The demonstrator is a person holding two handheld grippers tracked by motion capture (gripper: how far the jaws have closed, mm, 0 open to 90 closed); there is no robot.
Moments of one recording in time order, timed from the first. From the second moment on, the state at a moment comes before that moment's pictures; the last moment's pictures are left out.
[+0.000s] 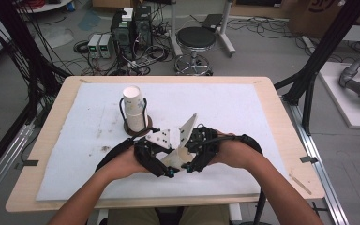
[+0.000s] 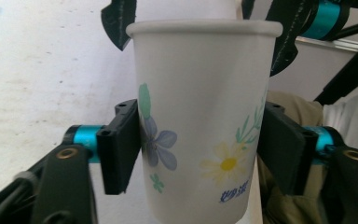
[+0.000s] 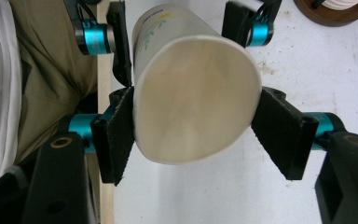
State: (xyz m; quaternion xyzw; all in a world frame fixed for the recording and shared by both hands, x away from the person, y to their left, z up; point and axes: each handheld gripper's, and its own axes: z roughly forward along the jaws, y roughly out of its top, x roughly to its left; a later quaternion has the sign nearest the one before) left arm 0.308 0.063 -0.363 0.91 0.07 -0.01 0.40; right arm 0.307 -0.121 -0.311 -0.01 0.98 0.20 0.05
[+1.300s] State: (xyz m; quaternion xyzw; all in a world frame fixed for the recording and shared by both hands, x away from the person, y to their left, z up) left arm 0.293 0.165 -0.402 0.80 0.20 0.11 0.56; right arm 0.299 -0.254 -0.354 0.25 0.82 0.50 0.15
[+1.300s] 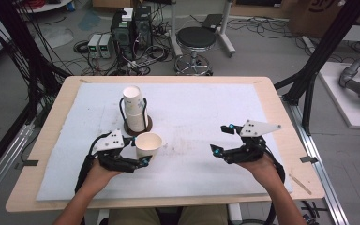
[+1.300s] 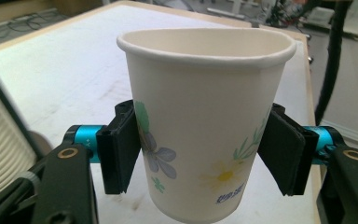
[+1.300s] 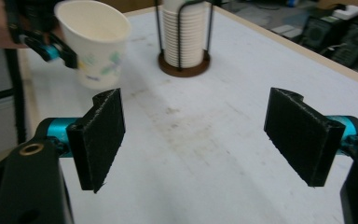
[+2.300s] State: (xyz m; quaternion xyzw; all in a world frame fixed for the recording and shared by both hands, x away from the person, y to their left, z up) left arm 0.274 0.239 -0.406 0.72 0.28 0.22 0.60; right arm 0.291 -0.286 -0.397 0.33 0.78 0.49 0.21
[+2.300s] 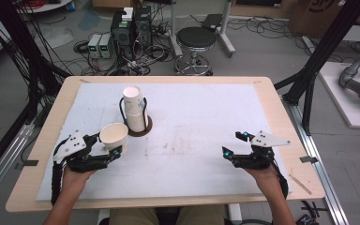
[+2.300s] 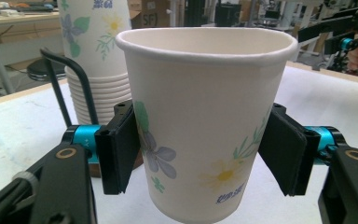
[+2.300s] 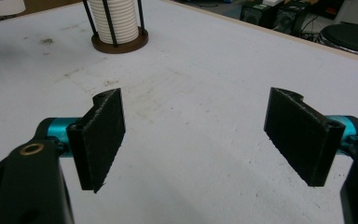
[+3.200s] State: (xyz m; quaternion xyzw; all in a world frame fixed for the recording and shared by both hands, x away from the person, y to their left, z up) left arm 0.297 0.279 -0.415 0.68 0.34 0.26 0.60; right arm 0.291 -0.288 -0.399 0.32 0.78 0.50 0.21
